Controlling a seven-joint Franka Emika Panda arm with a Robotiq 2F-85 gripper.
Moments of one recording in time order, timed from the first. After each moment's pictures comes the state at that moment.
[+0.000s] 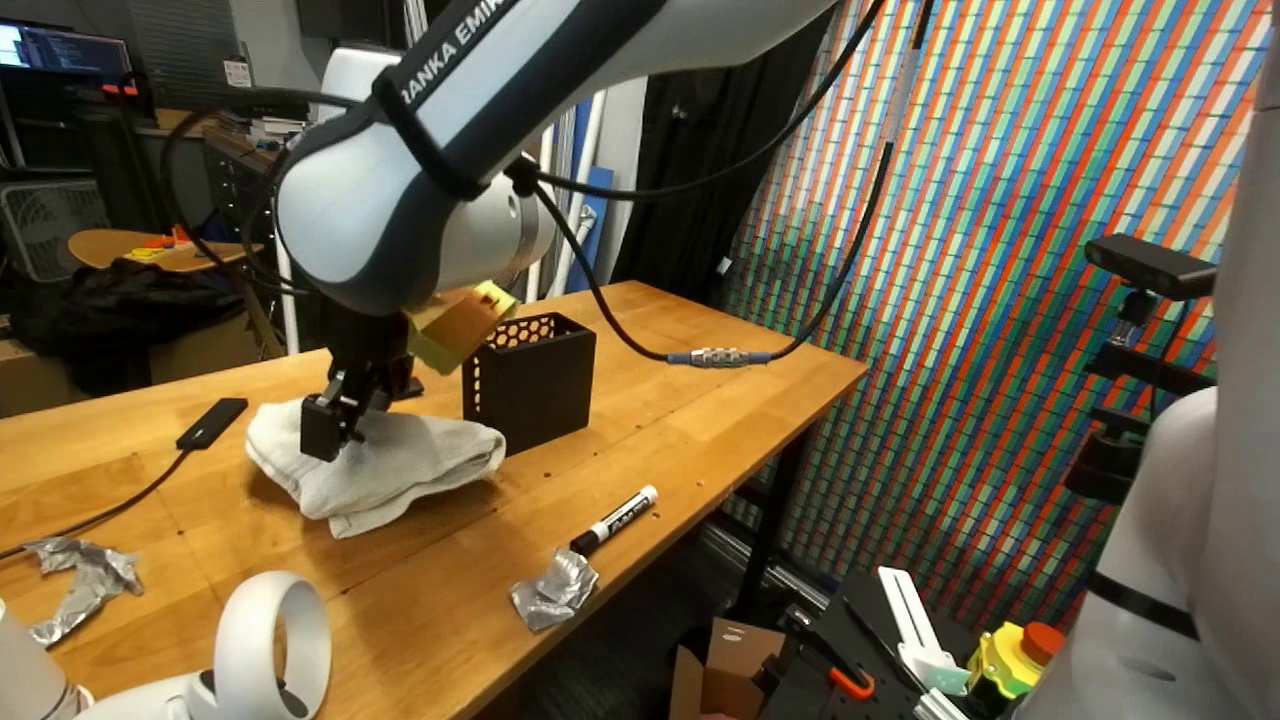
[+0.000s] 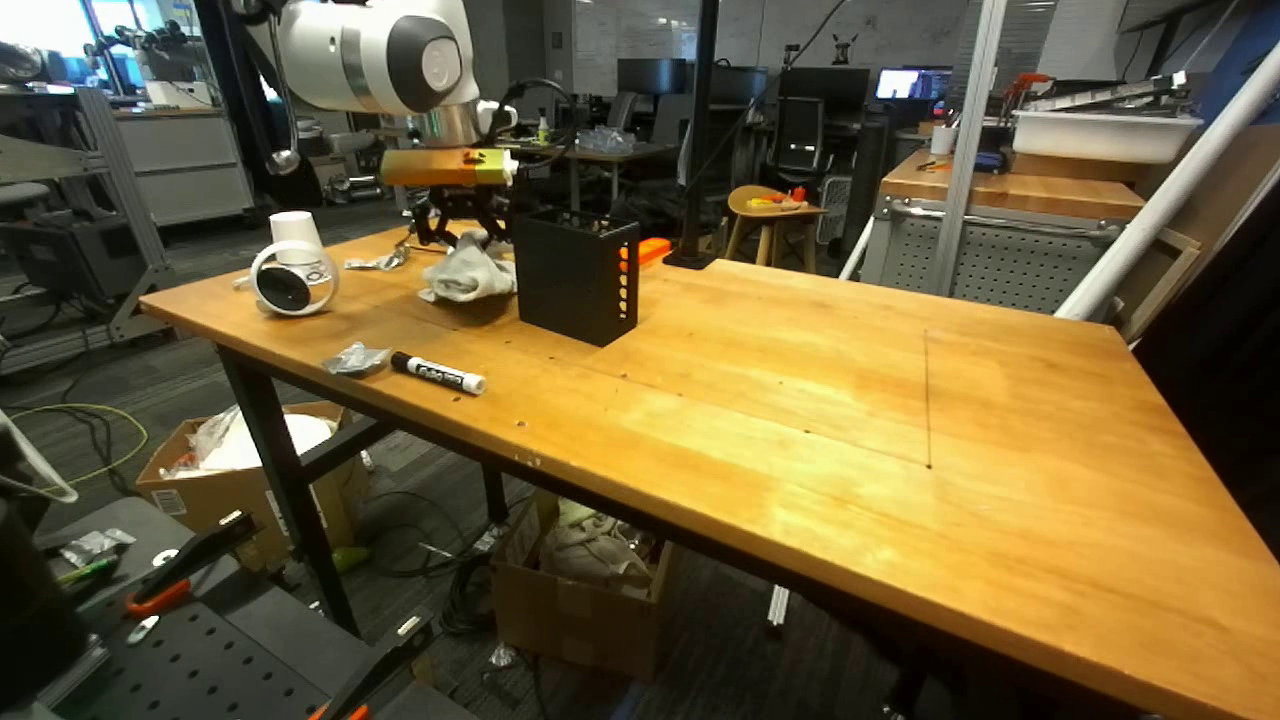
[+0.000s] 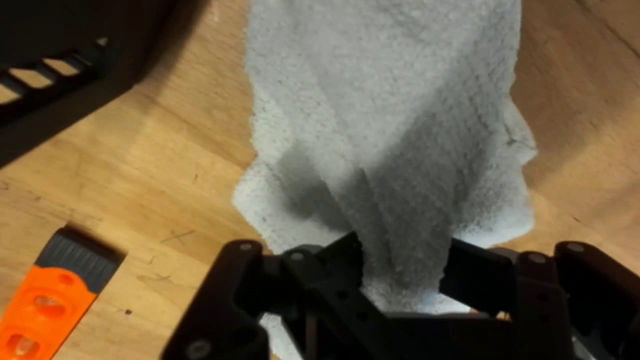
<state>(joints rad) 0.14 0.27 0.16 -2.10 -0.04 2.58 -0.29</state>
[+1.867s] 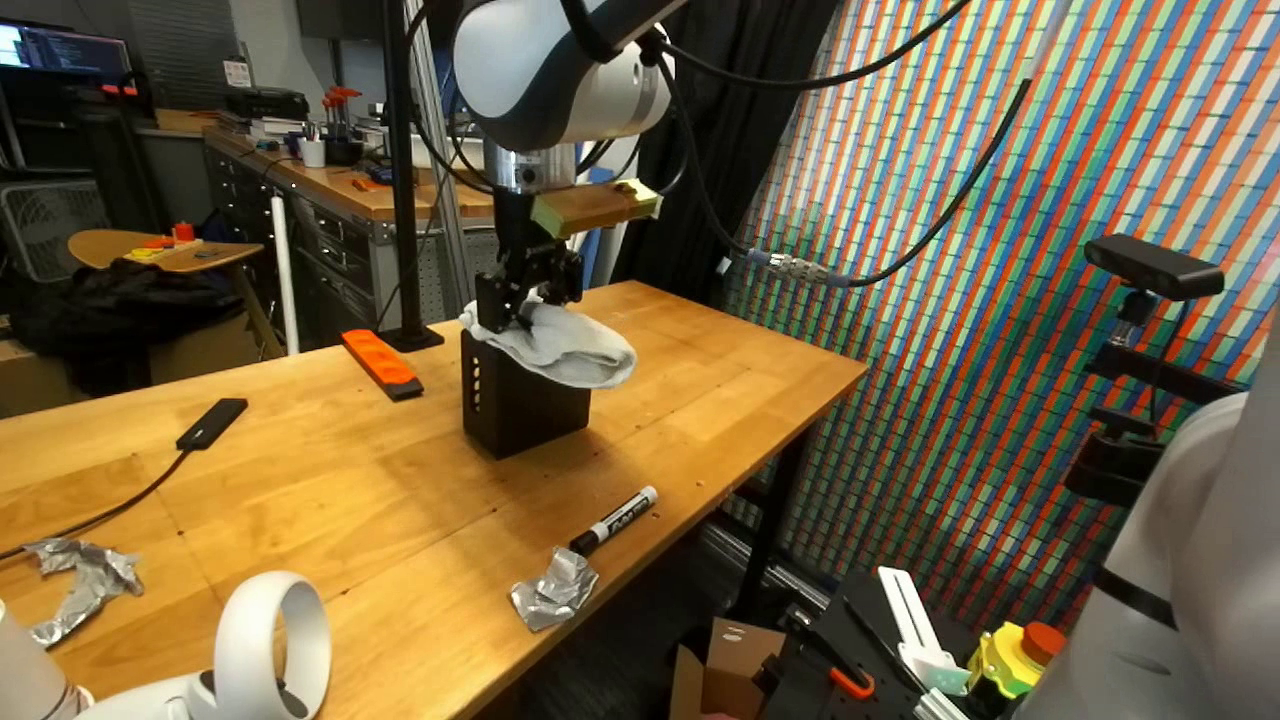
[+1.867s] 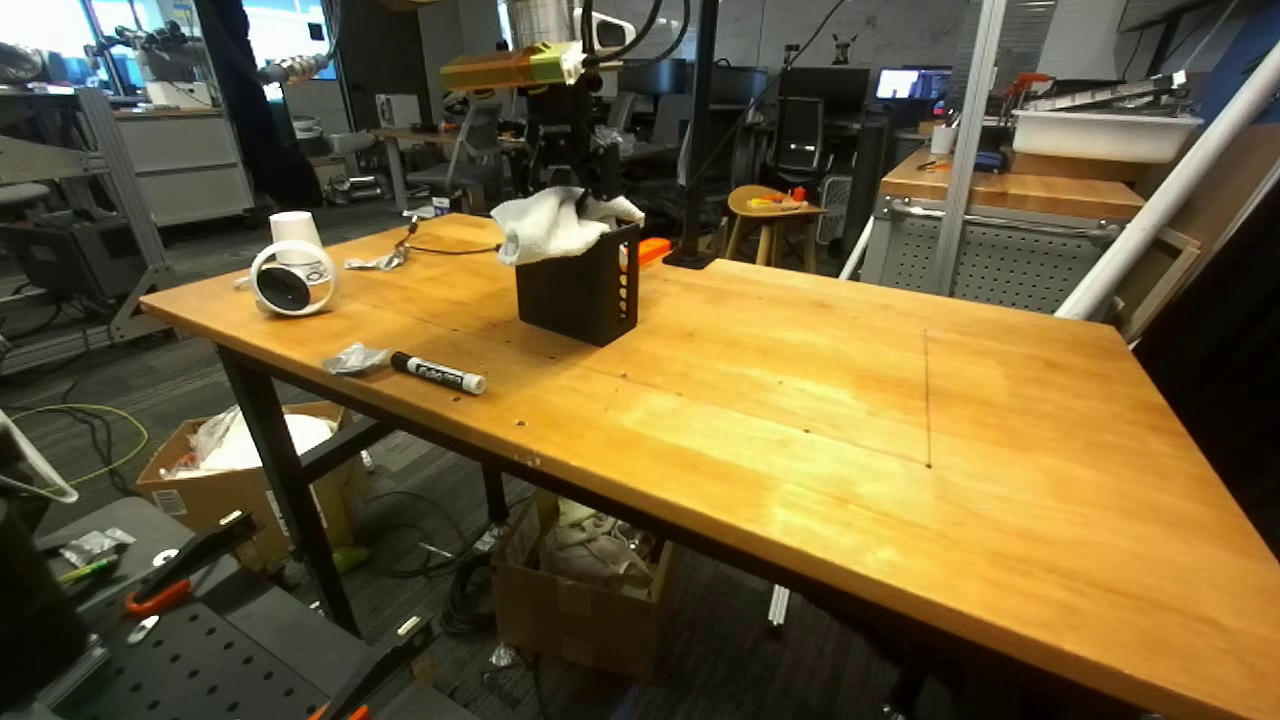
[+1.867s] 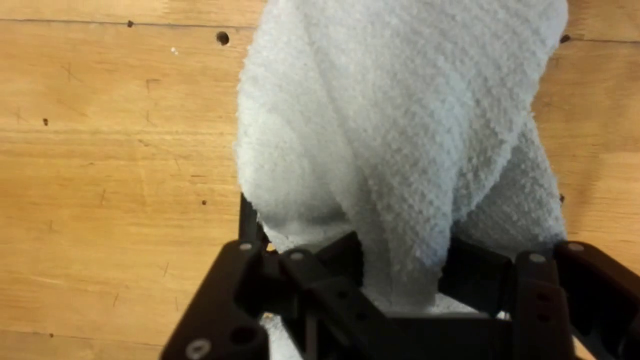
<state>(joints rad) 0.01 0.09 0.02 -2.05 -0.14 2.18 0.04</state>
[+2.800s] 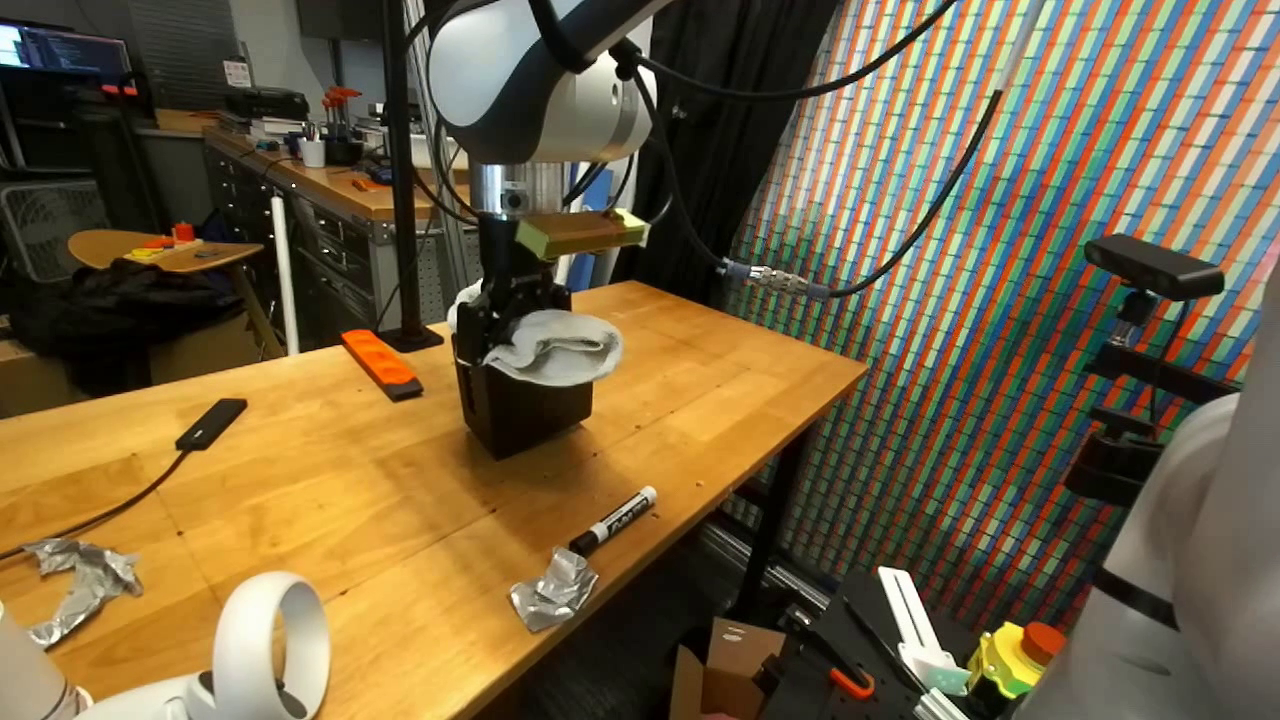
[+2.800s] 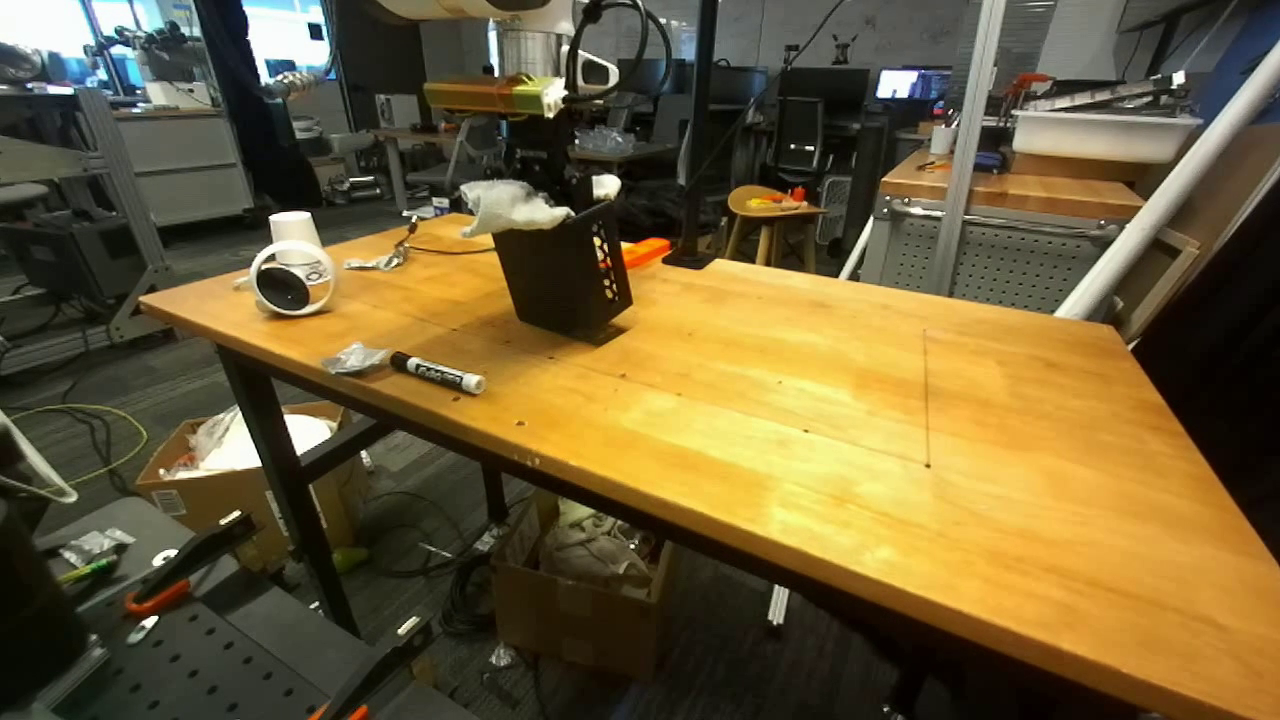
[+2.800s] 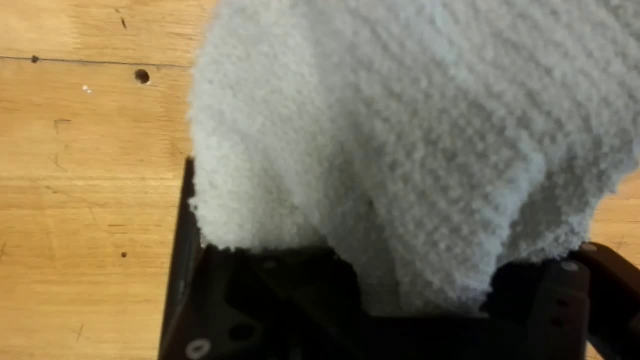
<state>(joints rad) 0.02 0.13 0.04 -2.06 -0.03 2.14 -0.01</state>
